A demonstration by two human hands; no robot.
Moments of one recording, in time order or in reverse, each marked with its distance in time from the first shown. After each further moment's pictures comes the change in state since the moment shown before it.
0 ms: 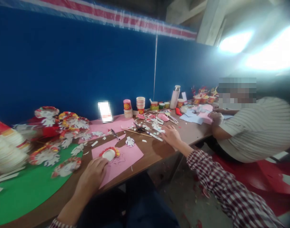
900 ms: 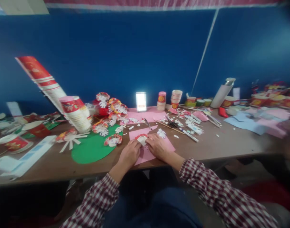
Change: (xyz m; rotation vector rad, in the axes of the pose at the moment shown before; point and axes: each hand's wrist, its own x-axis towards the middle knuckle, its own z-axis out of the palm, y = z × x) left_hand 0.005 0.016 -0.014 -0.073 -0.116 -0.160; right_hand -0.010 -0.213 0.070 0.191 -0.073 -0.632
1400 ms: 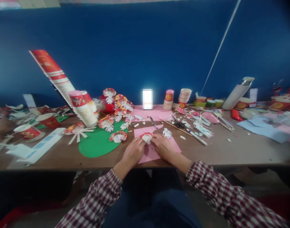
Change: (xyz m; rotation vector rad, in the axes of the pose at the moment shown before) left_hand 0.000 0.001 0.001 -0.038 -0.016 -0.034; right_hand -0.001 0.003 0.002 -0.003 -0.102 0.012
